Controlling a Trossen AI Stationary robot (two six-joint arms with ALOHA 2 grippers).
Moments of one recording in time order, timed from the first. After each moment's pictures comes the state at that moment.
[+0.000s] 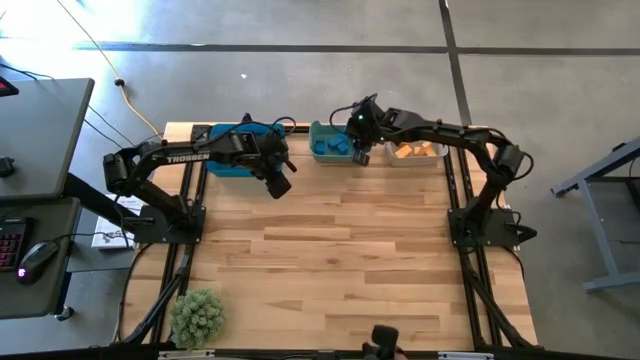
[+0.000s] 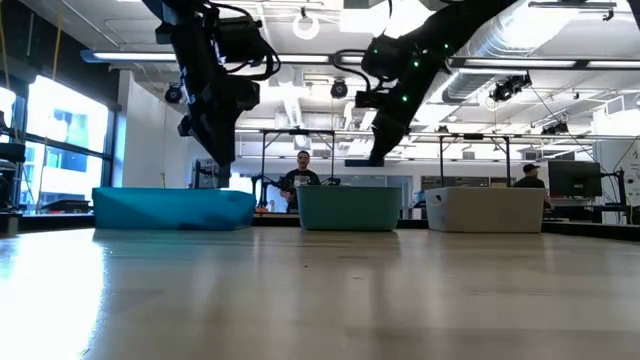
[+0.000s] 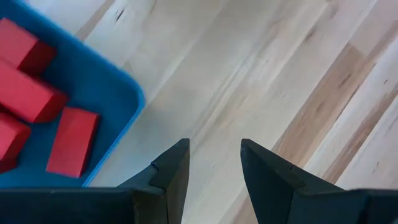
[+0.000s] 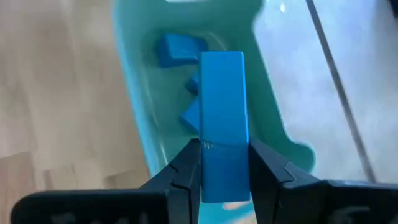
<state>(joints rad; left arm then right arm) 0.53 1.48 1.06 -0.80 0.03 -0.23 -0.55 1.73 1.33 -0.53 0.10 -0.40</state>
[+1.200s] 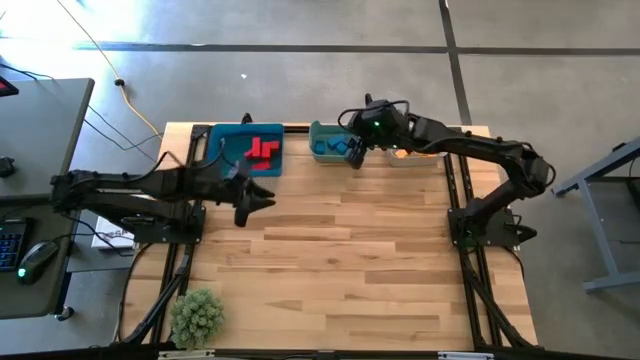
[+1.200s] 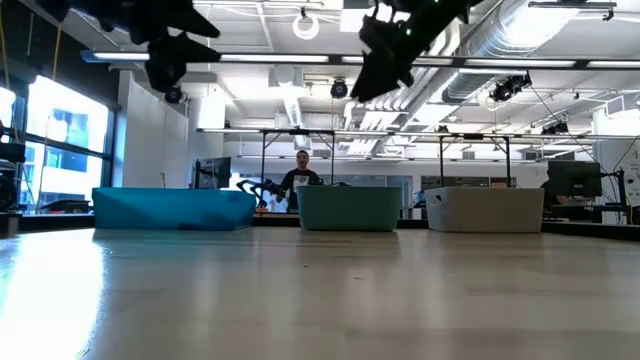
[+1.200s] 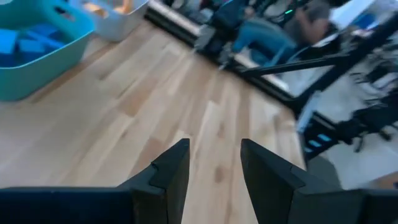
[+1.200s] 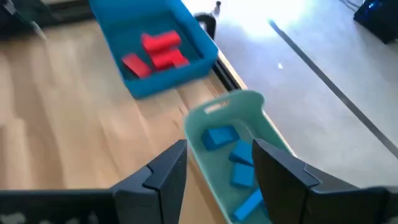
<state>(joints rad) 0.21 0.81 0.61 -0.20 0.06 -0.49 -0.41 1.53 1.33 -0.45 0.10 -0.06</state>
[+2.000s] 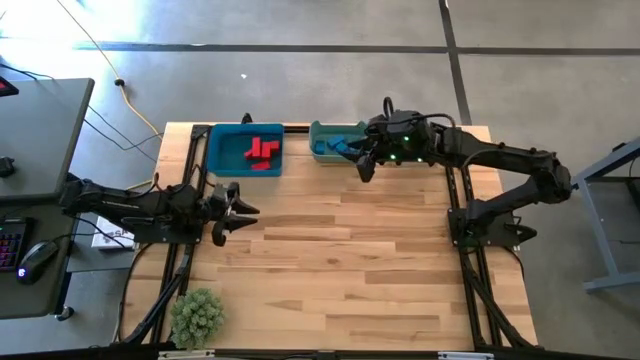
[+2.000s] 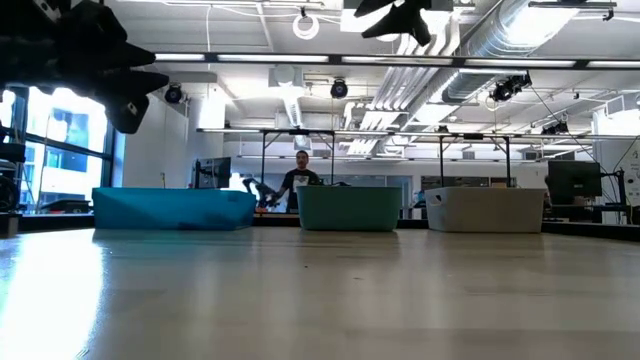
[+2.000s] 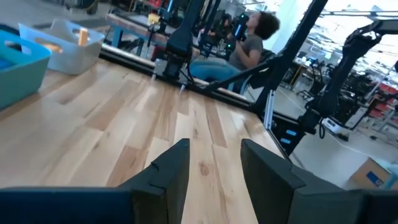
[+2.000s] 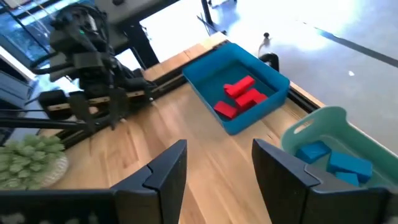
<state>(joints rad) 0.04 0.32 0.06 0.19 0.01 -0.38 -0.23 1.33 1.33 -0.45 0.05 0.34</state>
